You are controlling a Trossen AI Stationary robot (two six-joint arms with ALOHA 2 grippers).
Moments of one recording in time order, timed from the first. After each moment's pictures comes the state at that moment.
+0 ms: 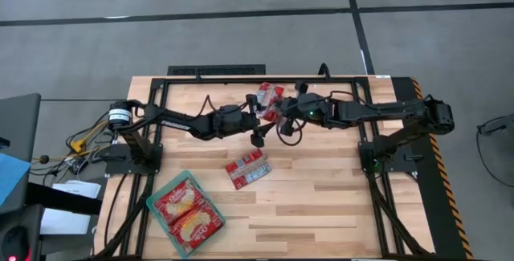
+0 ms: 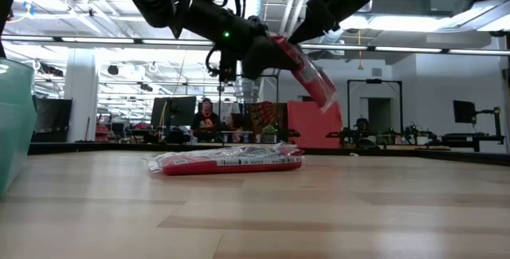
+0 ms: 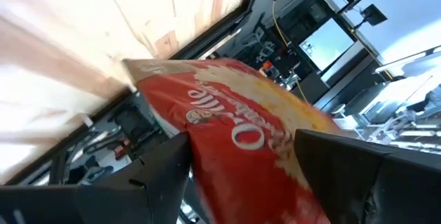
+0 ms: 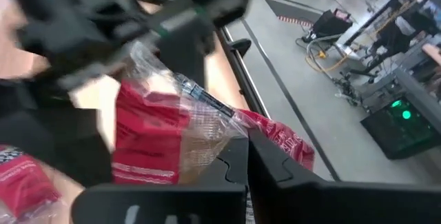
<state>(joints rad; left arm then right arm) 0.14 1.74 0.96 0.65 -0.33 -2.45 -0.11 1.36 0.98 -0.06 0.41 -0.27</state>
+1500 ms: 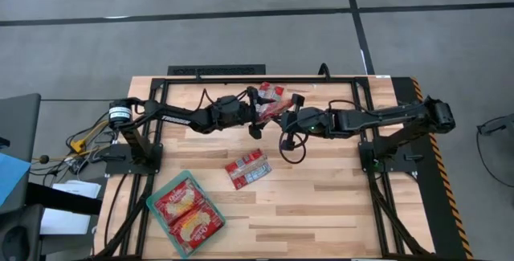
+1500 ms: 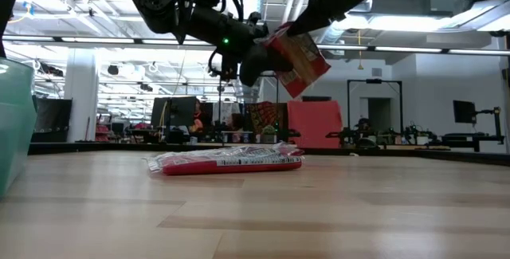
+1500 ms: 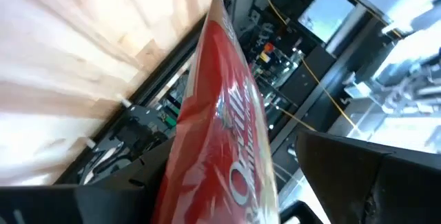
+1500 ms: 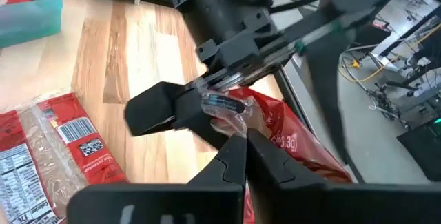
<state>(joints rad) 0.22 1.74 0.96 0.70 -0.22 -2.24 0.01 1.36 0.98 -0.10 0.40 -0.20</state>
